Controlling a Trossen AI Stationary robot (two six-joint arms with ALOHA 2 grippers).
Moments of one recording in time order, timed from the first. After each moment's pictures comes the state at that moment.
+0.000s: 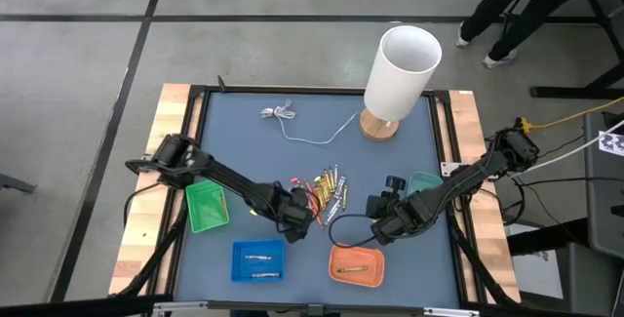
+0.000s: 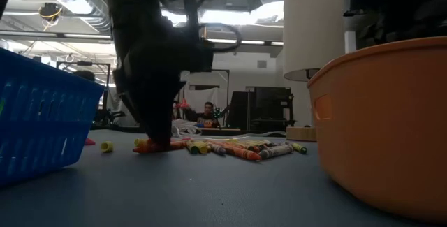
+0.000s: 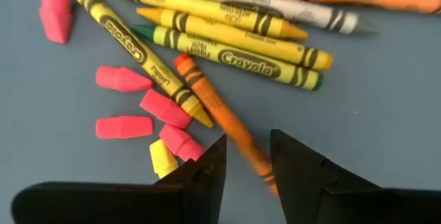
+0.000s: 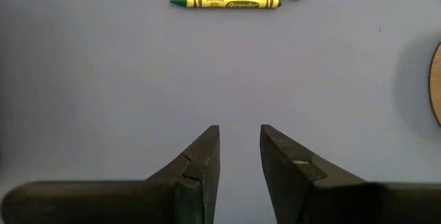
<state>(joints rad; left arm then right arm) -0.31 1.96 1.26 -0.67 -0.22 -0.86 0.56 1.56 1.02 -0.91 0.40 0.71</state>
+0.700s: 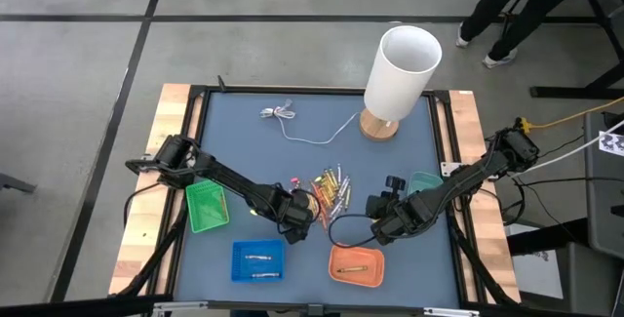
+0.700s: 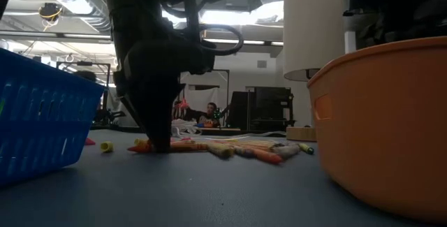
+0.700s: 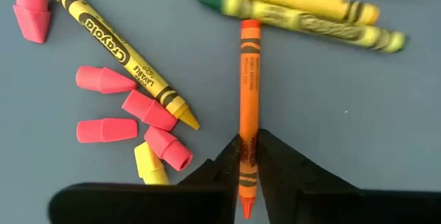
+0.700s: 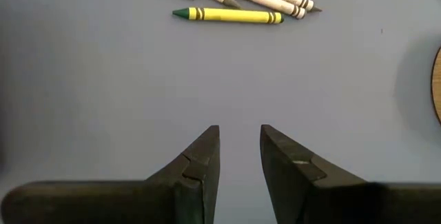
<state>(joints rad) -0.31 1.97 1.26 -0.67 -0.20 -0.86 0.56 1.56 1.02 -0.91 0.40 0.71</state>
